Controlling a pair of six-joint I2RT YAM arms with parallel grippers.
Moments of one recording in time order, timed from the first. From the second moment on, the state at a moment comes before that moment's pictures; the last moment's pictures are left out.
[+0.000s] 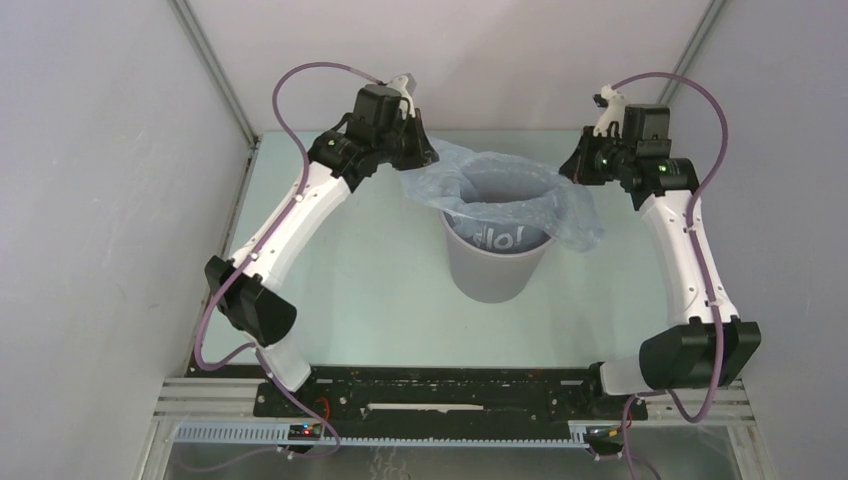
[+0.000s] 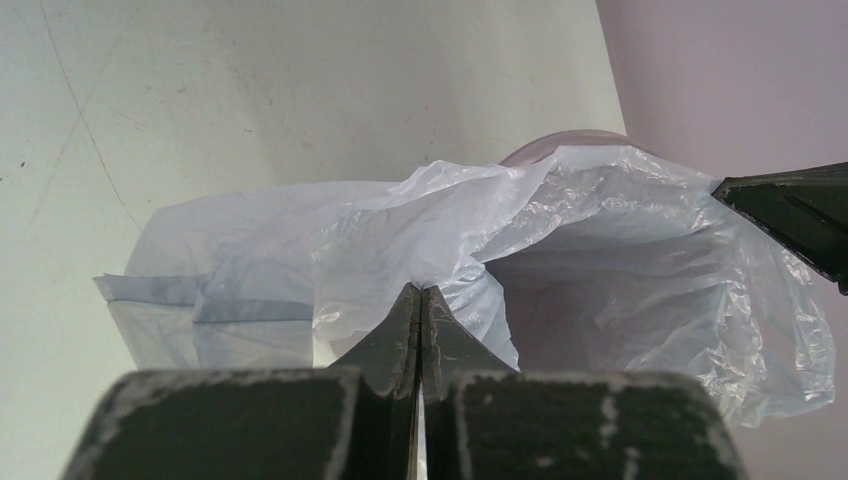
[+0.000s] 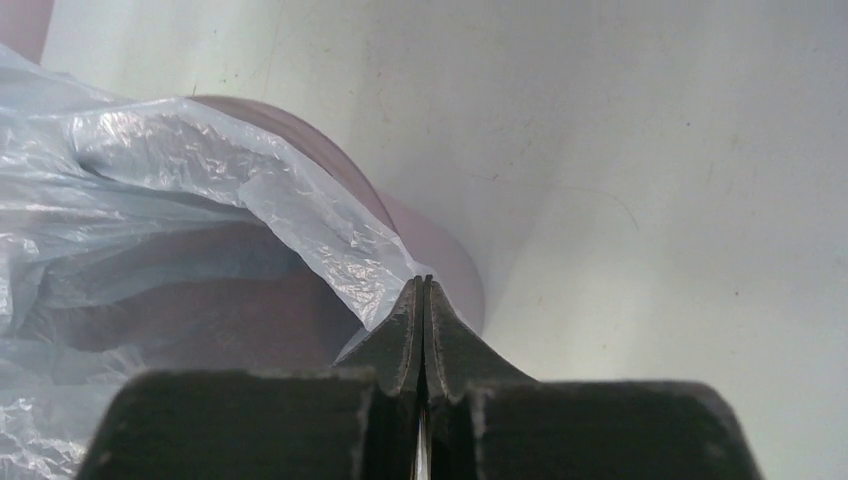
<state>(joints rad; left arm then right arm) -0.55 1.72 1.90 -0.72 0.10 -0.53 0.02 1.40 1.53 -0.75 -0.35 0.12</state>
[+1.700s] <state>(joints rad) -0.50 1.54 1.44 -0.63 0.22 -0.68 0.01 1.38 1.86 -1.21 -0.17 0.41</state>
